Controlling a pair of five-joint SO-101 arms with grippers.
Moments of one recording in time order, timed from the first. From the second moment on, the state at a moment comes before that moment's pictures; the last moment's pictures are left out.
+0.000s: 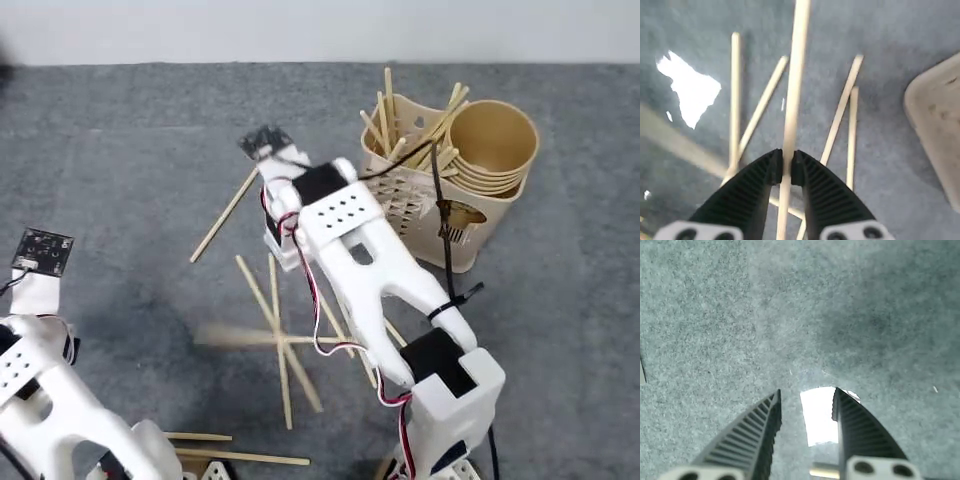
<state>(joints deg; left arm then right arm) -51.0 -33.9 54.4 60.3 -48.7 -34.0 14.2 -12.9 84.8 2.1</state>
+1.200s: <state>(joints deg) -51.0 -34.0 54.4 60.3 -48.7 -28.4 33.8 -17.5 85.6 5.8</state>
